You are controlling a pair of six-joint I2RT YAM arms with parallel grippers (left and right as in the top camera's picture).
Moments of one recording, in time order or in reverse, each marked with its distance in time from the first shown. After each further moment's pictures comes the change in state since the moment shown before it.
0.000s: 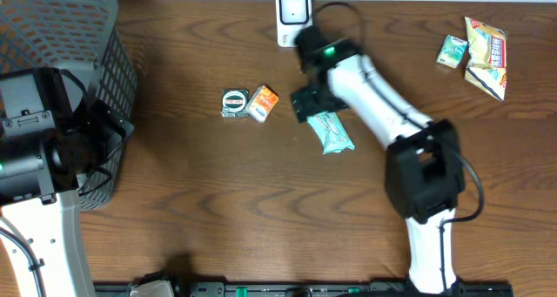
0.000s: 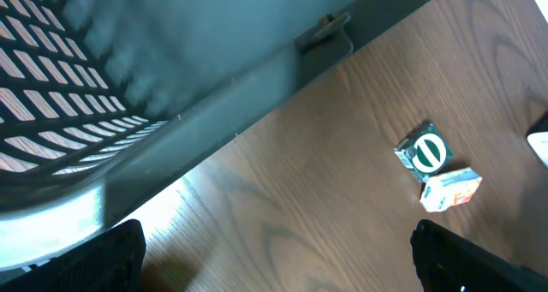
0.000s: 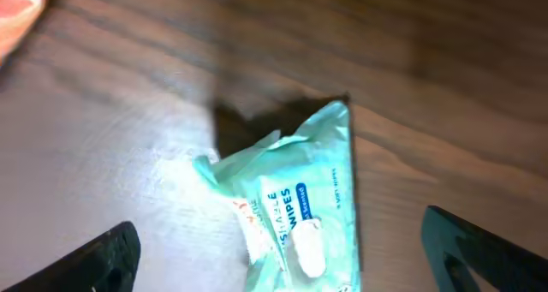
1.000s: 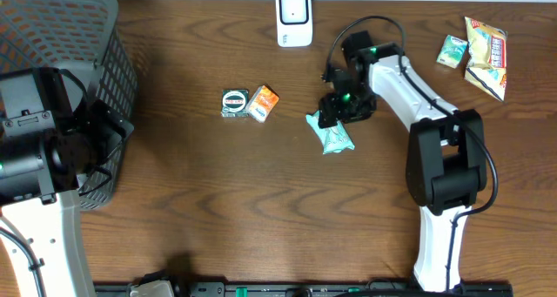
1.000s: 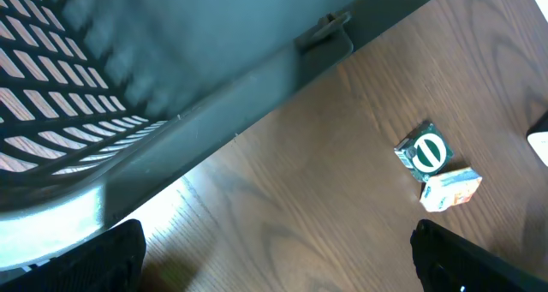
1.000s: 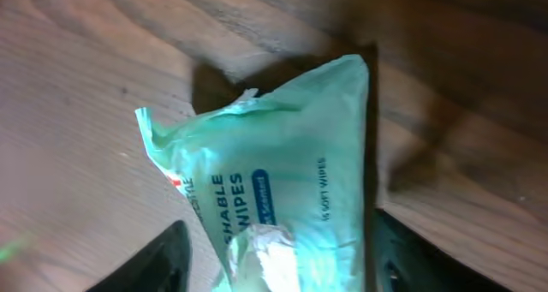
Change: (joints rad) left arm 0.000 0.000 0.000 0.000 0.000 0.000; right arm -0.157 0.000 -0.168 0.080 -0.308 -0.185
